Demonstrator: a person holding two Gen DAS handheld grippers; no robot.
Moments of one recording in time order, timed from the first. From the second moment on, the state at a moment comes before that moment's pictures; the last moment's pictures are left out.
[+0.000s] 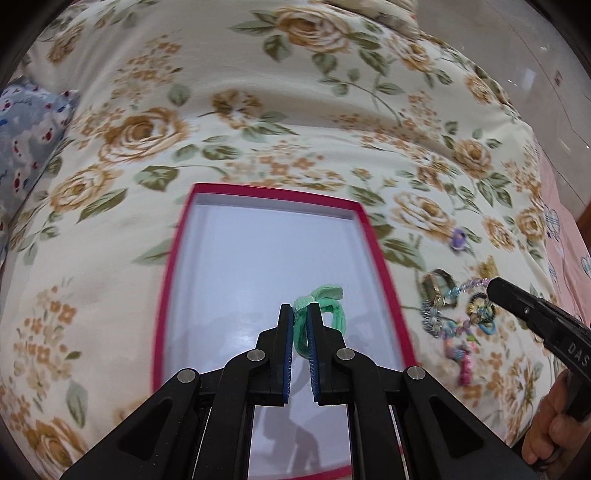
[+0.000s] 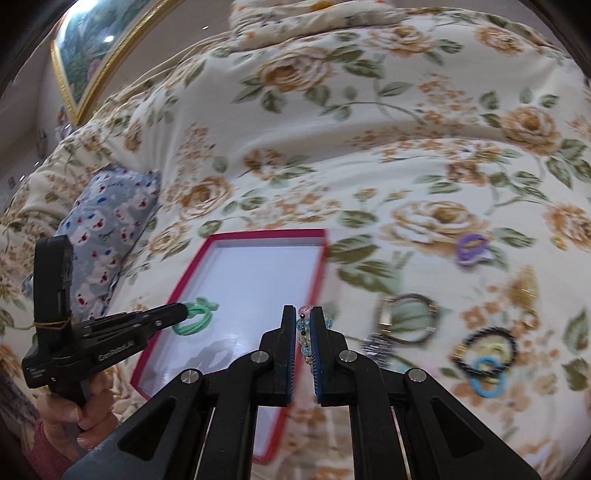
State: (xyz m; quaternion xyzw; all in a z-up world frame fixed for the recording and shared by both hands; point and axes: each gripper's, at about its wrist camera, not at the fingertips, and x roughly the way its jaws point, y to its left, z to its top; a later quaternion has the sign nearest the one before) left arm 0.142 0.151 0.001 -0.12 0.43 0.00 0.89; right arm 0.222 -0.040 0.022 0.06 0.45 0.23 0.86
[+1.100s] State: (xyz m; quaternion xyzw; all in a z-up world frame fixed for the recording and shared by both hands) left arm 0.233 0.185 -0.064 -0.09 0.49 0.08 0.86; right arm 0.284 0.037 -0.068 0.05 0.52 0.26 0.81
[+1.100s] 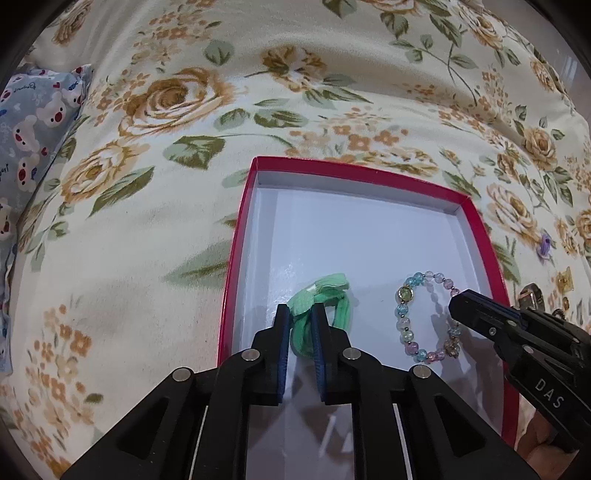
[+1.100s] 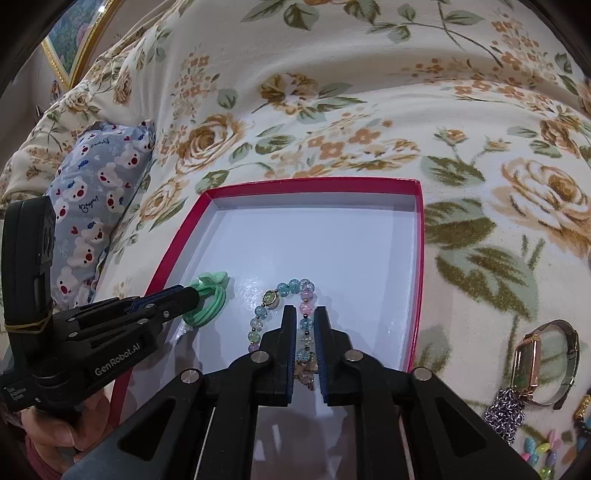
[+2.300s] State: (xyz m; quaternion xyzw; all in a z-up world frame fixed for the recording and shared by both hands) left arm 0.176 0.094 -0.001 -0.10 0.45 0.01 0.89; right arm 0.220 -0.163 -0.010 0.14 0.46 0.11 0.87
